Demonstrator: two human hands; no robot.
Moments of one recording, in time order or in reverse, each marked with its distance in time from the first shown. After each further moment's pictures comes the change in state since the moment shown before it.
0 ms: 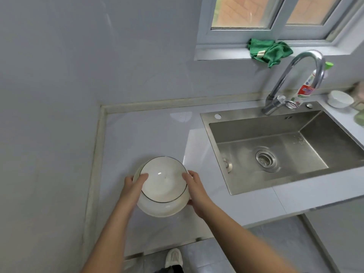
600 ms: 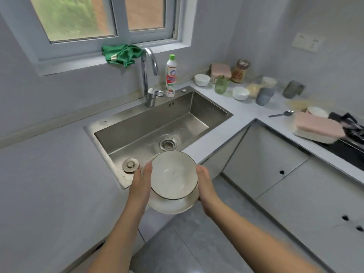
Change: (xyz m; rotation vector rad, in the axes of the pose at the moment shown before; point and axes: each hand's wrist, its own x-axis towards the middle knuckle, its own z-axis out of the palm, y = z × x) left_hand -0.157 -0.012 0.298 0.138 -0.474 0.284; right_hand -0.150 0.064 -0.294 0.275 0.571 -0.244
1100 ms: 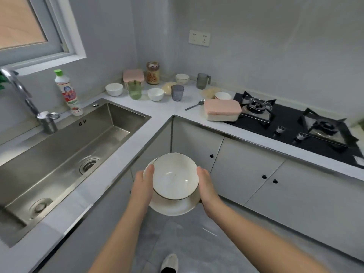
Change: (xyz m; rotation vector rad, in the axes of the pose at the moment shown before) left_hand -0.068 -0.001 0.270 0.260 -0.343 0.065; right_hand -0.044 0.009 -0.272 0.114 0.340 -0.064
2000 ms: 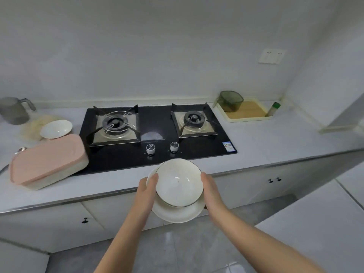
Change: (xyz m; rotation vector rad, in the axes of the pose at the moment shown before) left_hand 0.085 0.111 0.545 0.234 -0.695 0.007; right_hand 0.144 -0.031 -0.473 0.247 0.701 0.099
